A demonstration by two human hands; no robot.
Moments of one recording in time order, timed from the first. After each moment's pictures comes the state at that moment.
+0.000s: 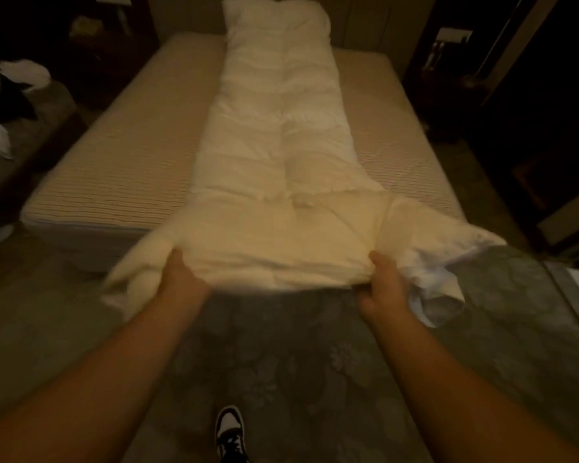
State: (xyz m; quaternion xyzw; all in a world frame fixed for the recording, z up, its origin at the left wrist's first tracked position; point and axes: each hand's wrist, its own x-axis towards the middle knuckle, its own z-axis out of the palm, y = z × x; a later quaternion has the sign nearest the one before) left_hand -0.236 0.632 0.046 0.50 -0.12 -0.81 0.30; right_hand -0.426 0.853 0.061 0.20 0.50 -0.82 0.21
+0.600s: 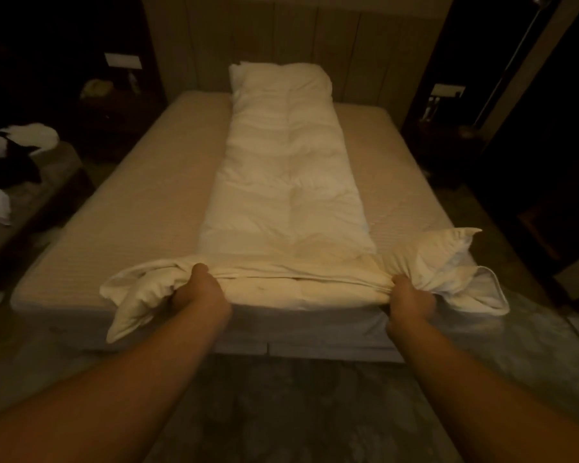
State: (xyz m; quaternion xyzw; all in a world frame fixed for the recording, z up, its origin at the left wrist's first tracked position) left_hand -0.358 0.513 0.136 0.70 -0.20 -0.59 0.35; right_hand -0.545 0.722 0.113 0.21 0.71 -0.67 0.06
